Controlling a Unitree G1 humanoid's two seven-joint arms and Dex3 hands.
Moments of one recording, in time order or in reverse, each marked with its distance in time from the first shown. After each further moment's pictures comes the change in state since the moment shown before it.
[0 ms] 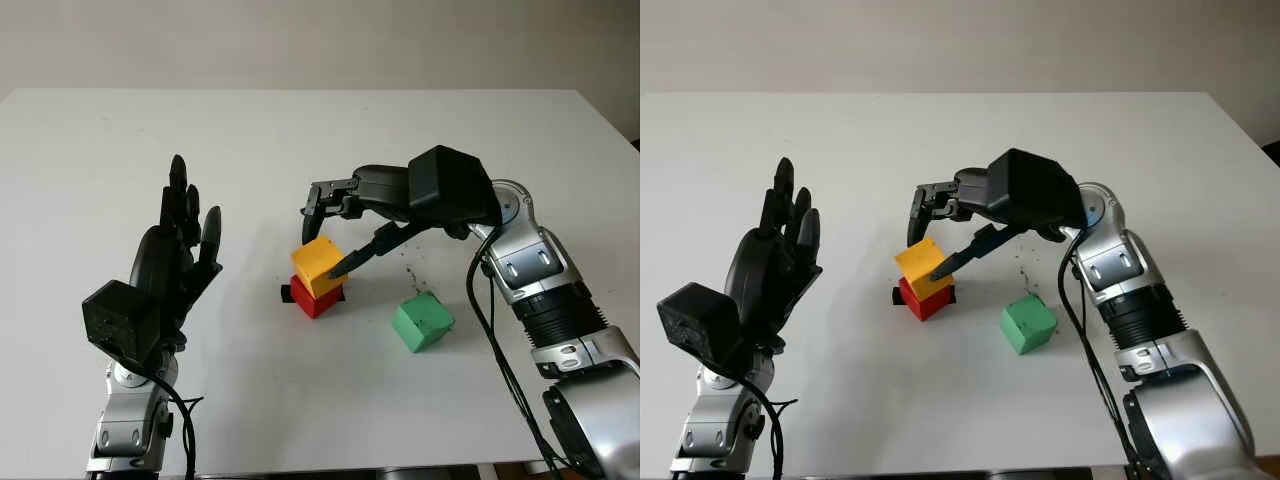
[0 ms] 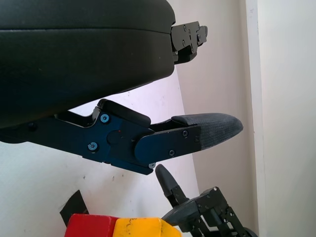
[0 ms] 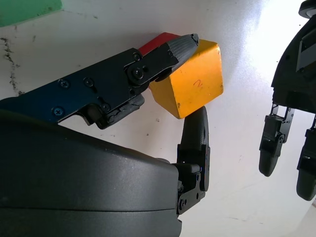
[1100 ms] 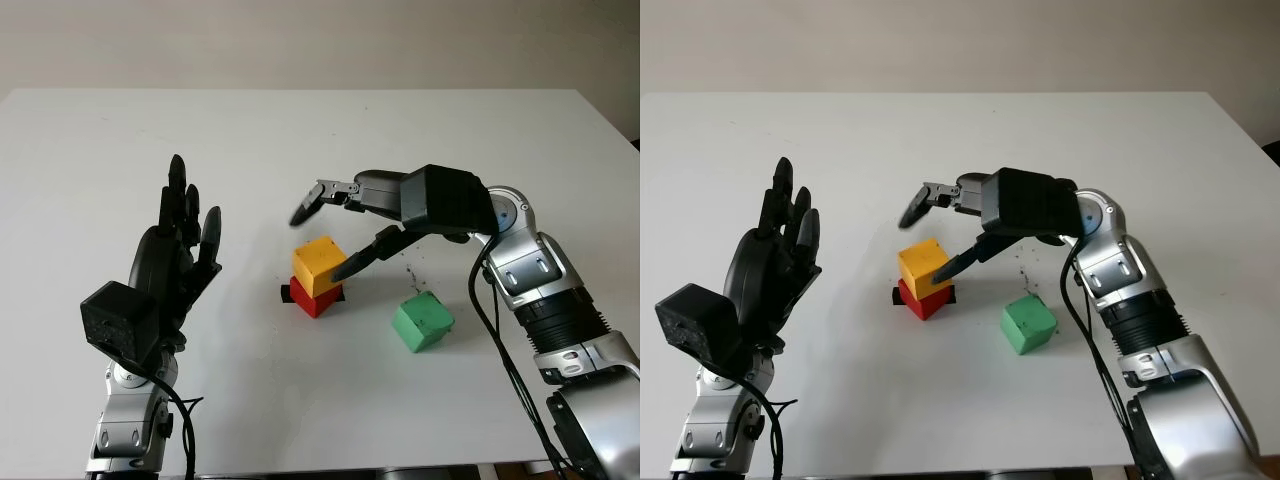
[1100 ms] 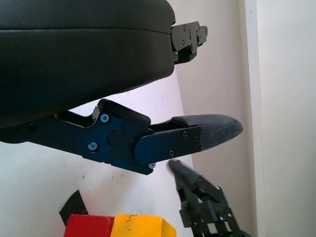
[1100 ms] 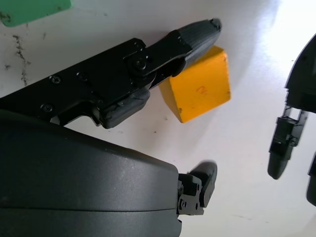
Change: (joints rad) left arm 0.002 0.000 0.000 0.000 -0.003 -0.004 0.000; right arm 0.029 -0.023 0.006 -0.082 -0.029 0.028 -0.015
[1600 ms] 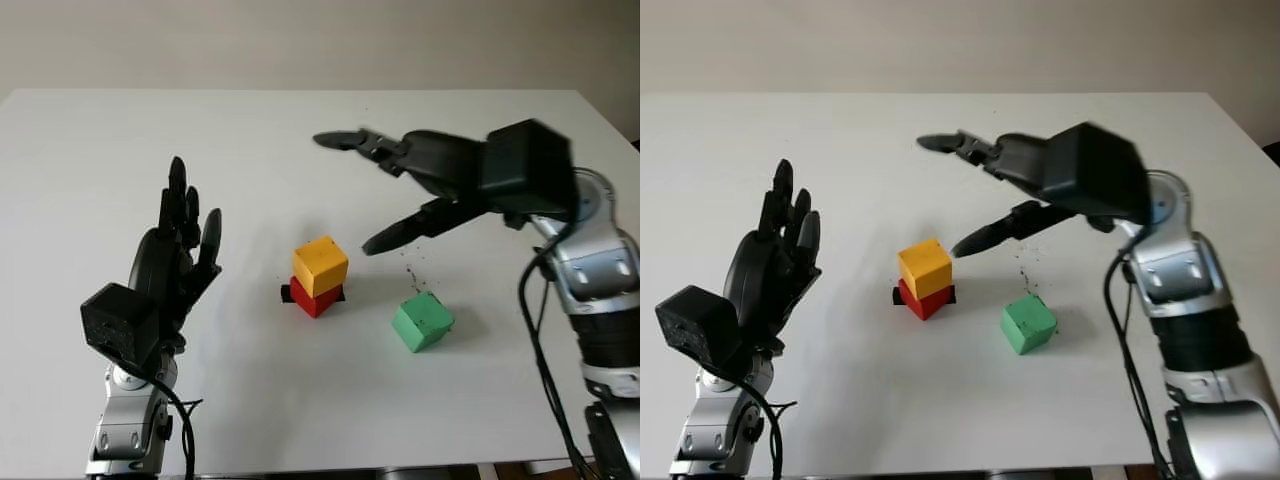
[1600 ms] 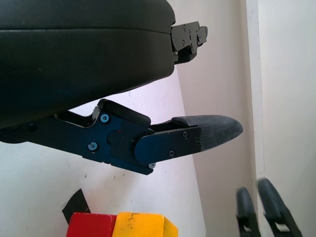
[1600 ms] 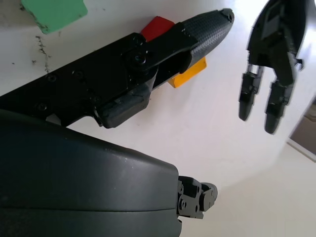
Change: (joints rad) left arm 0.009 0.000 0.000 -0.006 -0.002 0.006 -0.005; right arm 0.148 -0.136 -0.230 -0.344 0.170 0.172 -0.020
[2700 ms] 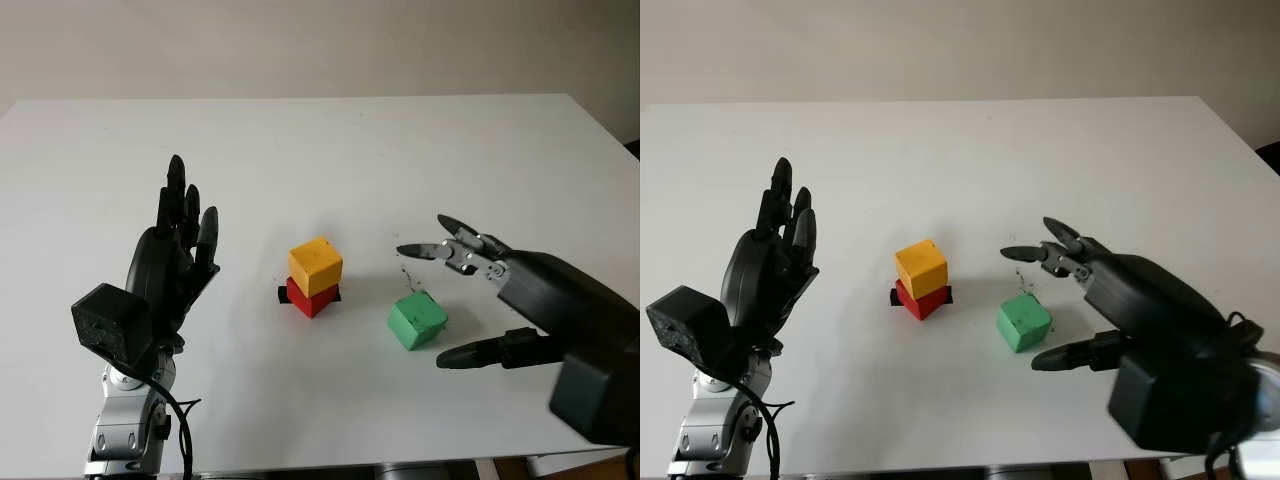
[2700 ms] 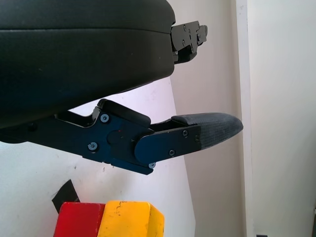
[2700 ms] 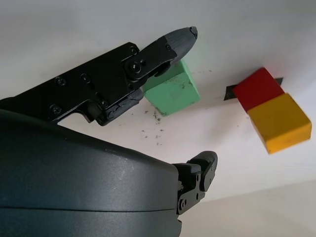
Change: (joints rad) left arm 0.000 0.001 0.008 -0.004 -0.034 -0.007 -0.030; right arm 0.738 -0.080 -0.149 -0.451 -0.346 -0.262 -0.279
